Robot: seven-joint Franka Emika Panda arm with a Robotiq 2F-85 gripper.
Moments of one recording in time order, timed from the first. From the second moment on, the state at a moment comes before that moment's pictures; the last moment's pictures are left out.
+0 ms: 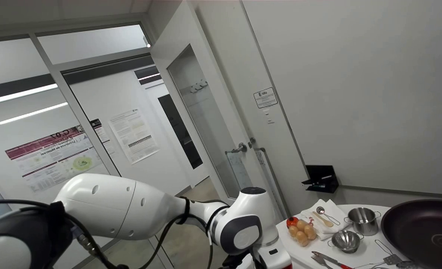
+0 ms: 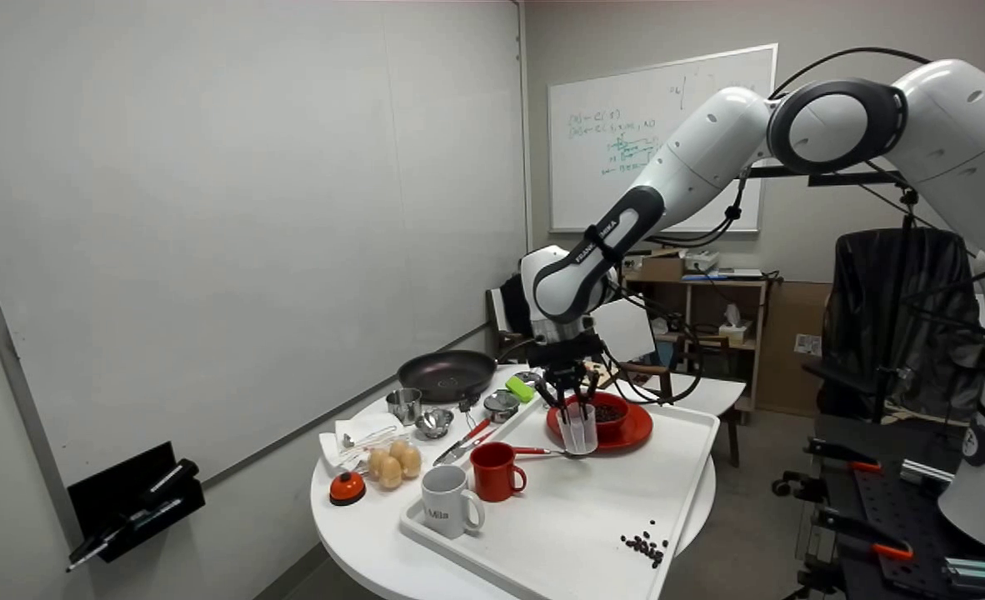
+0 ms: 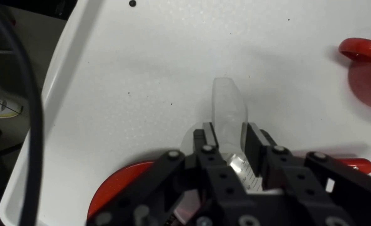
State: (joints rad) arm 0.14 0.71 -0.18 -1.70 0.15 2.18 1.03
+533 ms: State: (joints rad) arm 0.17 0.74 -0.14 -1.71 0.11 2.21 1.11
